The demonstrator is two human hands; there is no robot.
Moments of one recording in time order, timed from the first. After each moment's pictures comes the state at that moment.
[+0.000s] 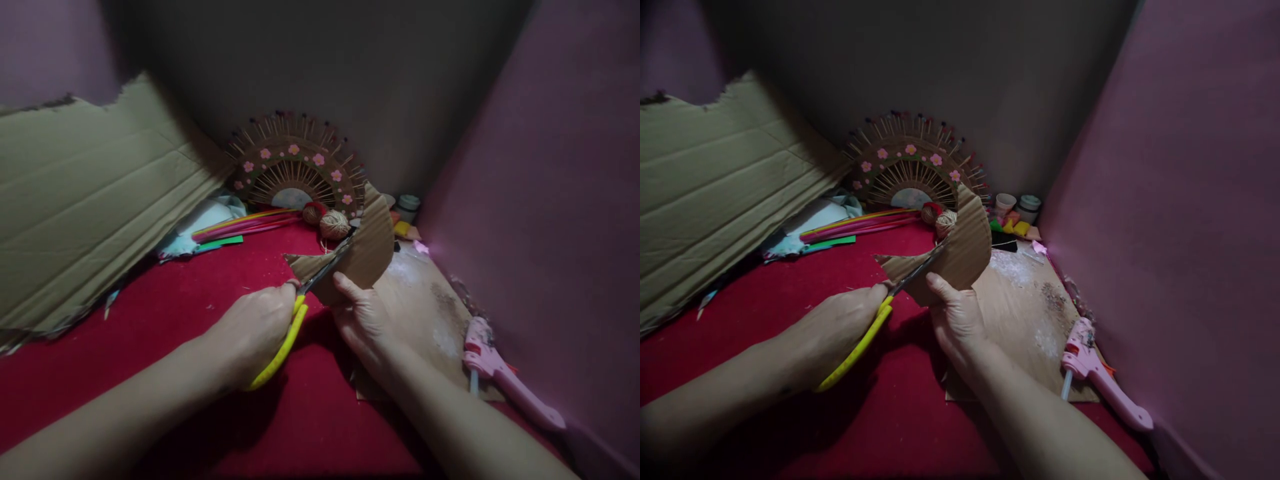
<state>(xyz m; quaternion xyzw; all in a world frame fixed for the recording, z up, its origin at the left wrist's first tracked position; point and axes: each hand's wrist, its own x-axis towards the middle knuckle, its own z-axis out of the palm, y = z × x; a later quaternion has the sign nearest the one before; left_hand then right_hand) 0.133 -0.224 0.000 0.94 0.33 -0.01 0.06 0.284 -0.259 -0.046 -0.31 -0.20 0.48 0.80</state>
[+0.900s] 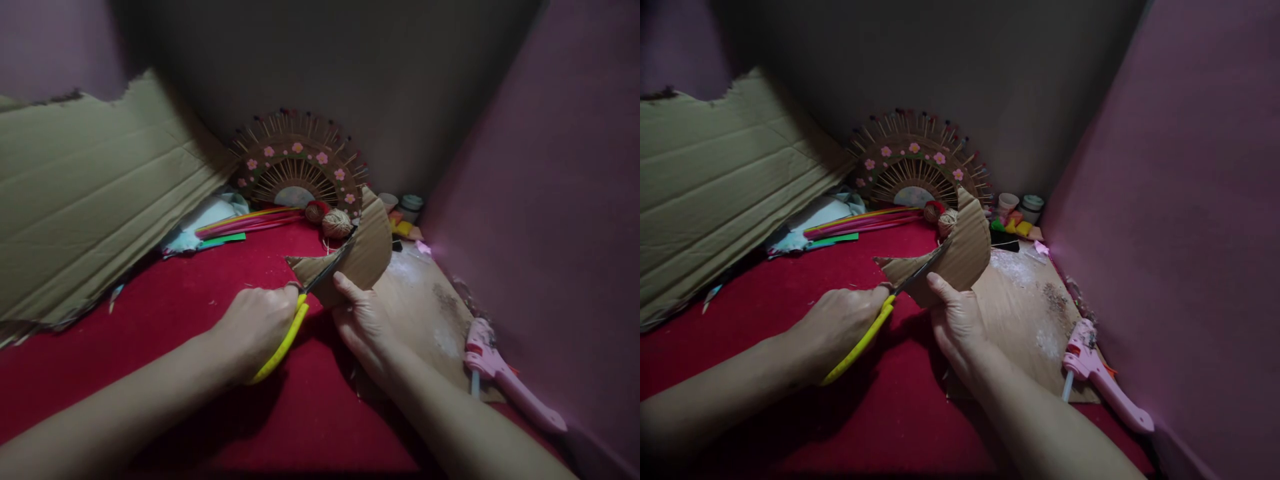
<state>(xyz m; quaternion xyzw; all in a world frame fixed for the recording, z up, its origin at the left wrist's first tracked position) 0.137 -0.227 0.001 0.94 0.35 -0.05 -0.05 0.279 -0.260 -0.049 -0.30 -0.18 0.48 0.80</state>
